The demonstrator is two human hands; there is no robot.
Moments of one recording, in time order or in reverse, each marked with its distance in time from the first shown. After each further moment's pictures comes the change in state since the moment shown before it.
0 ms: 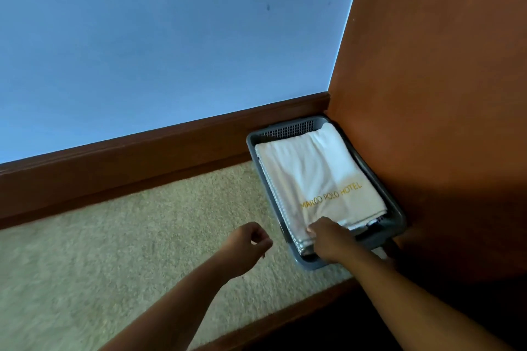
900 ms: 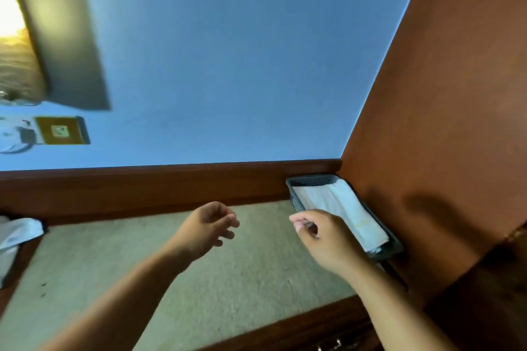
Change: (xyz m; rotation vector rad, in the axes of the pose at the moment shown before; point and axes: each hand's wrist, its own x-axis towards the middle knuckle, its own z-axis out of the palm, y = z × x) left_hand -0.259 -0.075 -0.238 -0.323 0.182 0.305; right_hand -0.263 -0.290 -0.008 0.316 0.682 -0.332
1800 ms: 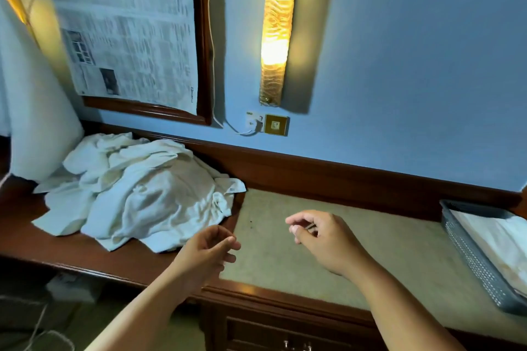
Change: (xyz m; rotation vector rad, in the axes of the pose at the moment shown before) left_hand -0.354 -0.109 -0.233 -0.212 0.475 -0.114; right_hand -0.140 -0.309 0.175 0.224 -0.392 -0.325
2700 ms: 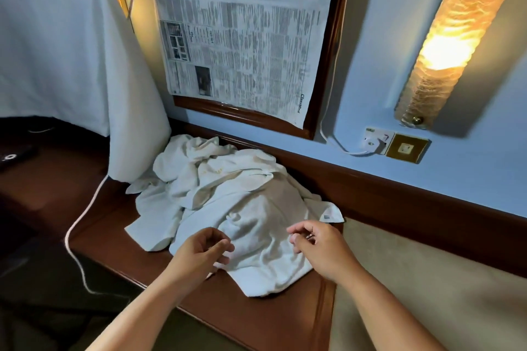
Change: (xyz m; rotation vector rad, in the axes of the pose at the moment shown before) left_hand 0.120 -0.019 -0.309 0.161 0.295 -0.121; right_hand 0.267 -0.116 0.244 0.183 -0.204 0.022
